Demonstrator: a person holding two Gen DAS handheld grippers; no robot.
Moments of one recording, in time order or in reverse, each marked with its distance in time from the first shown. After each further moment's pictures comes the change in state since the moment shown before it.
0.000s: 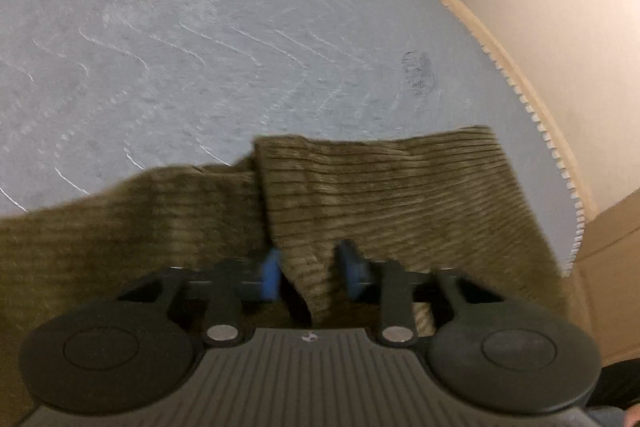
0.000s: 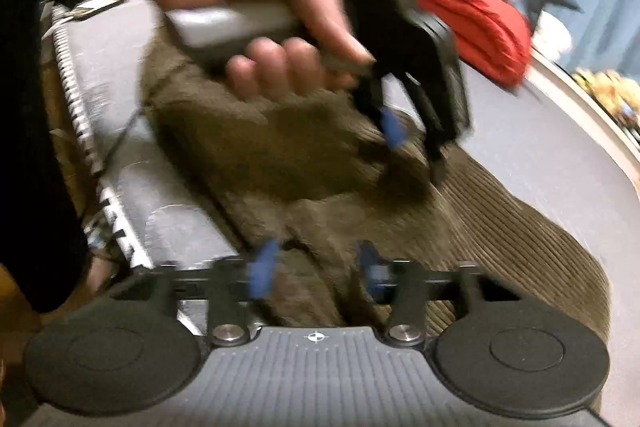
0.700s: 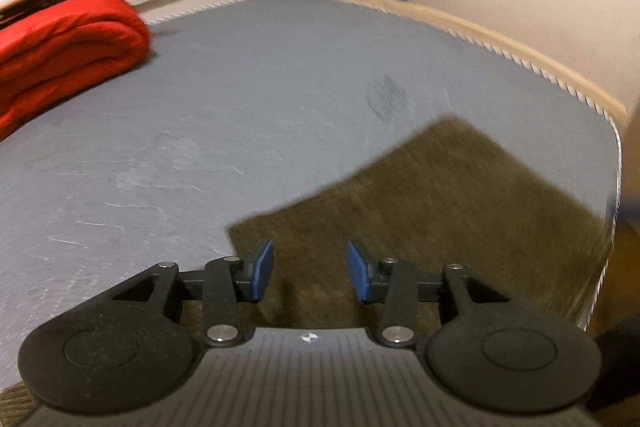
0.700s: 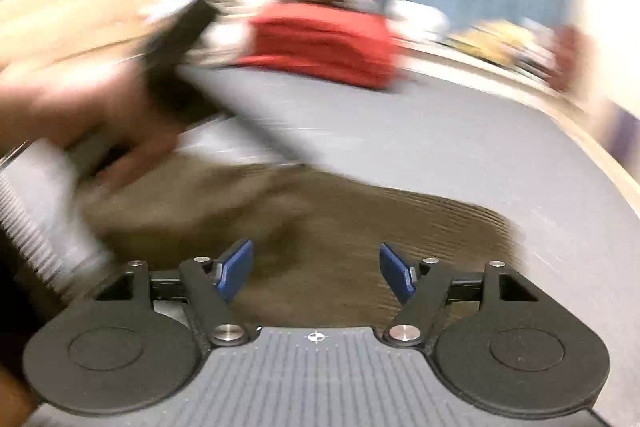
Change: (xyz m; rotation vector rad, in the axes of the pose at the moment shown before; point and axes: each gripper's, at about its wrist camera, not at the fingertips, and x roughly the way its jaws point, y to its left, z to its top) left arm -0.044 -0.083 -0.031 0.459 -0.202 0.214; right arm -0.086 -0.066 -0.015 0.496 -0.132 -0.307
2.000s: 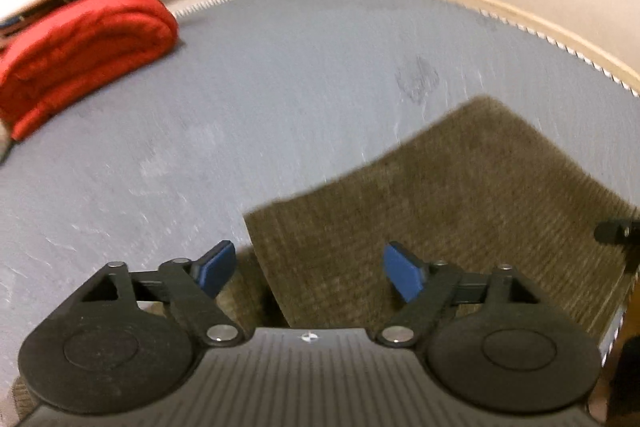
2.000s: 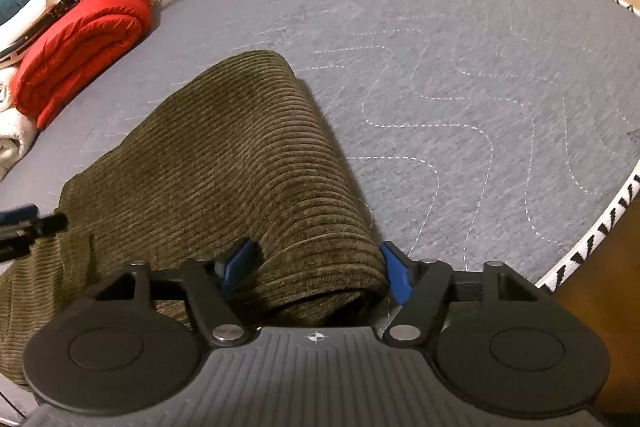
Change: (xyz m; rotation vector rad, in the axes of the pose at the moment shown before) left arm 0.015 -0.014 0.003 -0.013 0.007 0.148; right arm 0.049 -0.131 -0.058 0.712 0.277 -0.223
